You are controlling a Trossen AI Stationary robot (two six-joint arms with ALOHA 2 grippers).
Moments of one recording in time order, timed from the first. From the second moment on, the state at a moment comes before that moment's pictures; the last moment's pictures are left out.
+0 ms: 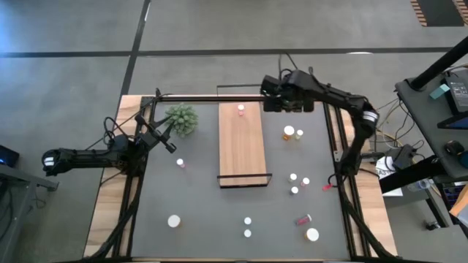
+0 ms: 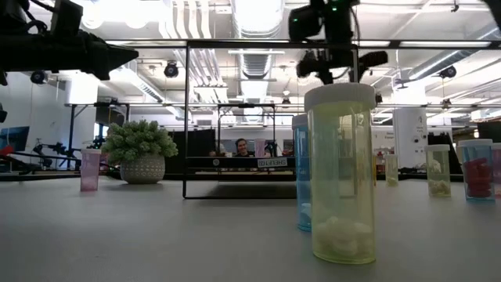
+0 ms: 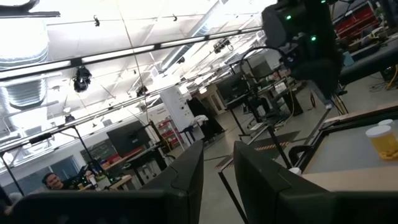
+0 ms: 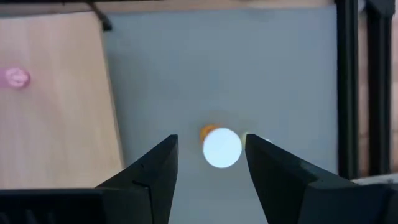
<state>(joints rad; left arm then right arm) 0.12 0.31 0.00 0.64 -0.56 0.71 -0.49 1.76 1.73 -1.46 0.26 1.15</state>
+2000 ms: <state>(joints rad) 0.12 0.31 0.00 0.64 -0.56 0.71 -0.50 1.45 0.87 -0.94 0.23 2.10</state>
